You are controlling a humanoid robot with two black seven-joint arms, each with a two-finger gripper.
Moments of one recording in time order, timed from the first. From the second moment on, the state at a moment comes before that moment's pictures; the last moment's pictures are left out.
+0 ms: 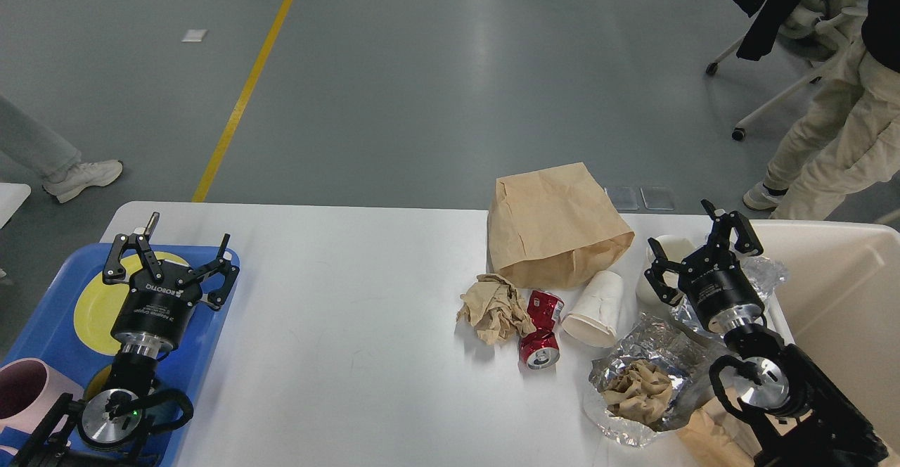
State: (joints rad) left arm -0.23 0.11 -1.59 -0.76 0.17 -0.68 -0.04; right arm 0.25 -0.17 1.36 0.85 -0.52 0.32 0.22
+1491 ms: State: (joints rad) left arm -0.23 0.11 -1.59 -0.76 0.17 -0.68 -0.04; right arm 1.85 -0.50 -1.32 0.97 -0.40 0.79 0.21
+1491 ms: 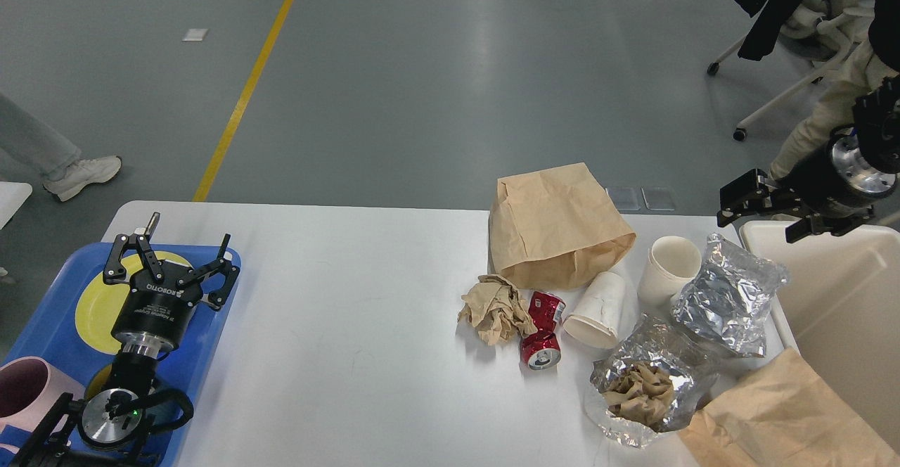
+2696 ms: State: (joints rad) left arm -0.23 0.12 -1.59 -0.76 0.17 -0.68 -0.04; right arm 1.92 -0.57 -1.33 1.75 -0.94 0.38 0.06
